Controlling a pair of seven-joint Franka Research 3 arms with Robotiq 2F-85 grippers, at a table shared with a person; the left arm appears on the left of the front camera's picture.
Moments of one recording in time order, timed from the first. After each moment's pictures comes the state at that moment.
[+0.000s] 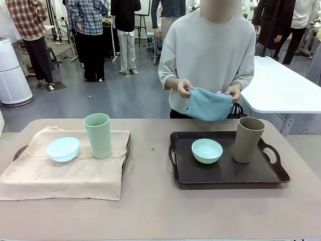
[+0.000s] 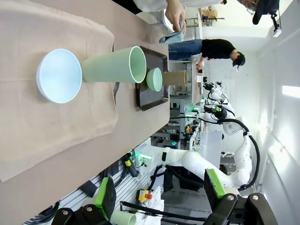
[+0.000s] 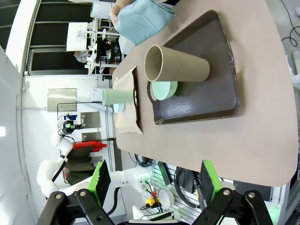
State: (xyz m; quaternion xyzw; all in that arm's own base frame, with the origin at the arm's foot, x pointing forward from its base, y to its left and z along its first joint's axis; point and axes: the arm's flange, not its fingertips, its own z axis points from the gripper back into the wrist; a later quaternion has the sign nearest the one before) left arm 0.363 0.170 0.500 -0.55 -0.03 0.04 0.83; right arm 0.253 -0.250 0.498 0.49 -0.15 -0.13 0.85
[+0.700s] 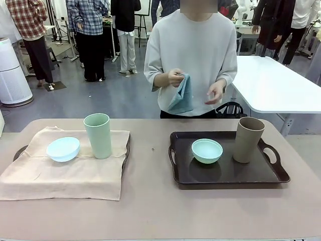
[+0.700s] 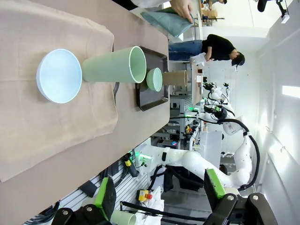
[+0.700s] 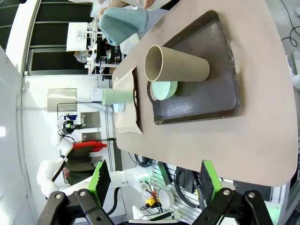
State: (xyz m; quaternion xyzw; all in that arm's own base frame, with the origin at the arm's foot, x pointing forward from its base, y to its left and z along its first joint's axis) left arm 0.363 0.170 0.500 -0.55 -0.03 0.04 0.83; right arm 0.253 -0.250 0.498 0.49 -0.15 -0.13 0.85
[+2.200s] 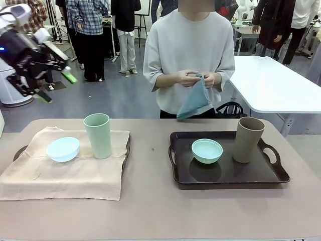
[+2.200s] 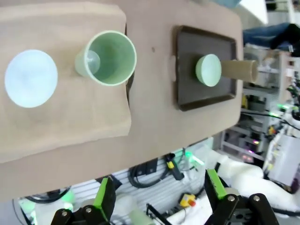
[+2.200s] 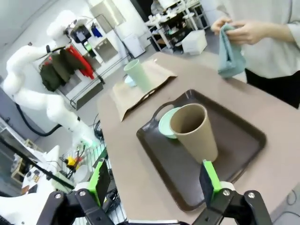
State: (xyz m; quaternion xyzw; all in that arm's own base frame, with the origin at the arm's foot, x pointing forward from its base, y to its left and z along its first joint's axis) left arm 0.399 -0.102 0.593 -0.29 0.00 0.03 0.96; right arm 0.371 -0.247 0.484 0.47 -0.35 0.31 0.75
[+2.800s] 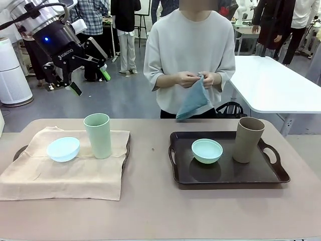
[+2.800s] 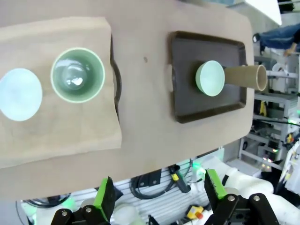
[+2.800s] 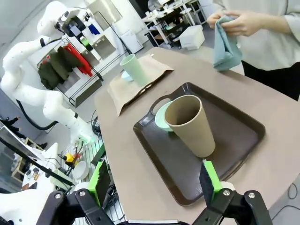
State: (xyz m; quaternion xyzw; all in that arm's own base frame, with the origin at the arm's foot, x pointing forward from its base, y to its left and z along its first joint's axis) left arm 0.403 -0.184 0.611 -0.24 -0.03 0.02 0.97; right arm 0.373 -0.250 0.472 0.46 -0.33 0.31 0.76
